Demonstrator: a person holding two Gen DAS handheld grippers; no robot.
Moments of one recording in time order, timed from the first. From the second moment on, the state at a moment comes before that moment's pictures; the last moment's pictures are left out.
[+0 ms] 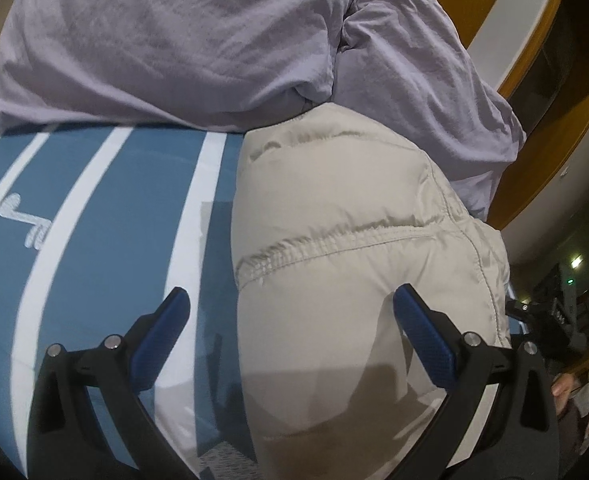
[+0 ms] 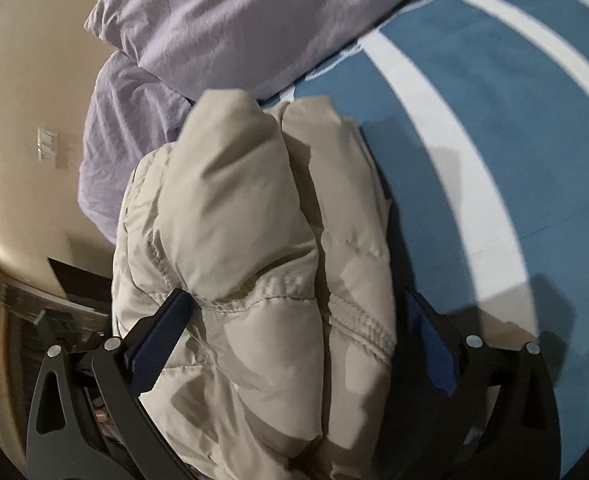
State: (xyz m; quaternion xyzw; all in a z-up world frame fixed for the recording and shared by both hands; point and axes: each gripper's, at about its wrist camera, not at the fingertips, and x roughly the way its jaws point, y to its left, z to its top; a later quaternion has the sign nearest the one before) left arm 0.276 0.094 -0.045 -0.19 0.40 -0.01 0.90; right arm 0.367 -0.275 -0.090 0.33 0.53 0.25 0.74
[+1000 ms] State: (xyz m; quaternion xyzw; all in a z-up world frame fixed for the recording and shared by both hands) left arm 0.300 0.110 -0.074 -0.31 0.39 -0.09 0.86; right arm 0.375 -0.260 -0.093 0.35 0.50 0.32 0.72
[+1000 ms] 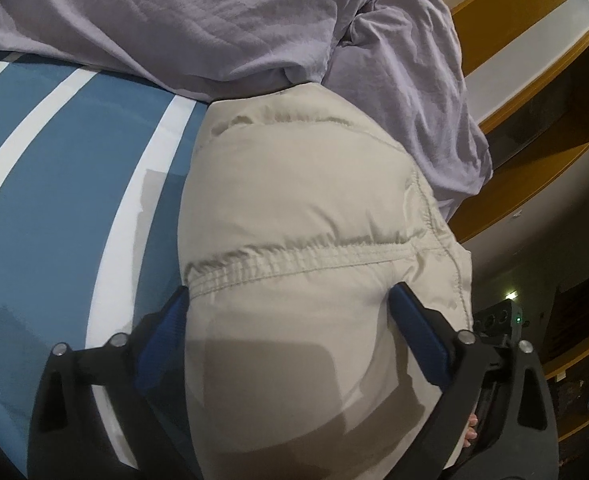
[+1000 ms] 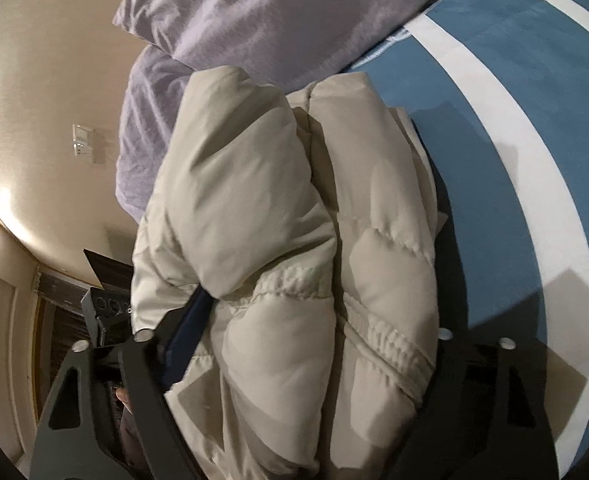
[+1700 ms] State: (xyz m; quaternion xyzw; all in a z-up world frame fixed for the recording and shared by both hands) left arm 0.311 0.200 -0.028 -0.25 0.35 0.06 0.90; right arm 0.408 -0.145 -0.072 0.30 0.49 0.36 0.74
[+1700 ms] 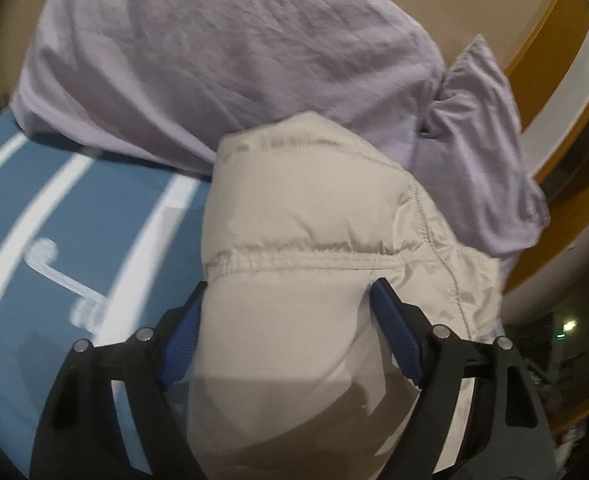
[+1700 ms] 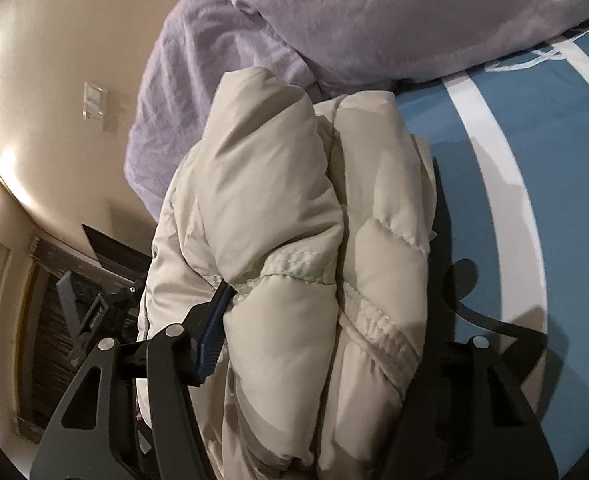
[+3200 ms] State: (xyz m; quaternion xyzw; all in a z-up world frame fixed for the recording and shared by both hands) left arm 0.303 0.135 -0.032 -0.05 0.31 0.11 0.94; right arm 0.382 -0.078 -0.038 0.00 0.36 0.22 0.91
